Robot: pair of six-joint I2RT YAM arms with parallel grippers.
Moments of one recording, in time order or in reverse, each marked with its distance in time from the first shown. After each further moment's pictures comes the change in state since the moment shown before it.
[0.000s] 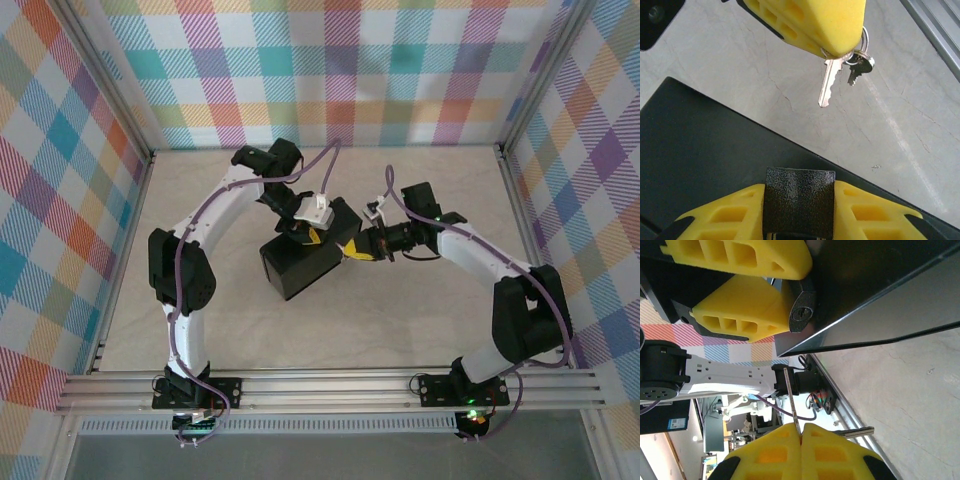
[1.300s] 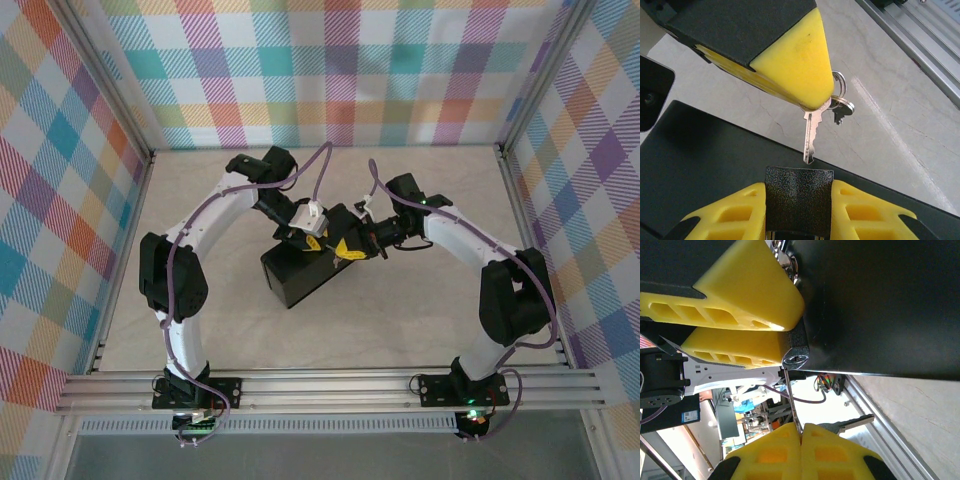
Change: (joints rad) left arm 0.019 -0.077 -0.142 0.065 0.119 0.090; right arm 0.046 0.124 0.187 -0.281 -0.005 -0.083
